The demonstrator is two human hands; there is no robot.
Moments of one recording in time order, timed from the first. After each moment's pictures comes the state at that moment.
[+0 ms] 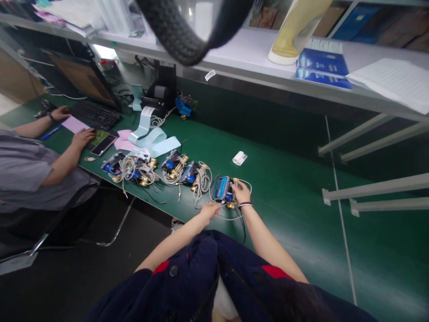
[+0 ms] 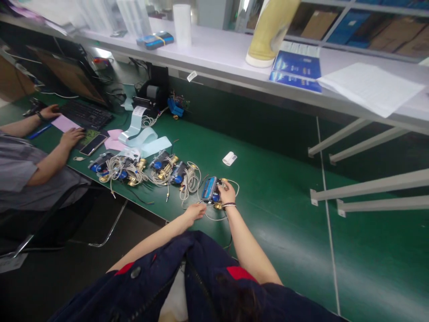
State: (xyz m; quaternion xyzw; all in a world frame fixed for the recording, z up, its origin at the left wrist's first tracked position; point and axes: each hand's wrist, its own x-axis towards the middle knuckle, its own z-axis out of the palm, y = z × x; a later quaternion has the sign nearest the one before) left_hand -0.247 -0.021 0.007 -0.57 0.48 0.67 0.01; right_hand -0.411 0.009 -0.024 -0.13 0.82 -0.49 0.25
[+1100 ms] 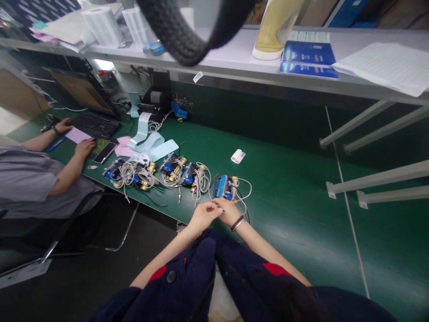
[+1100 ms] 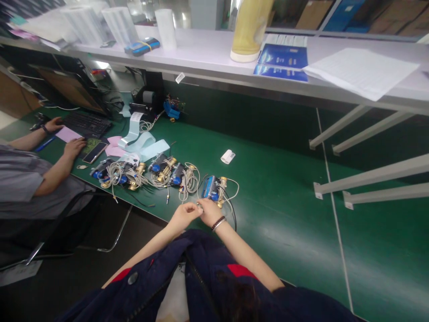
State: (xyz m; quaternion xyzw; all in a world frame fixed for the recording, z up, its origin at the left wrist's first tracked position) left_hand -0.220 -0.017 0.108 -0.47 0.56 0.68 -0.10; right_hand -0.334 0.038 0.049 -0.48 0.73 -0.34 0.34
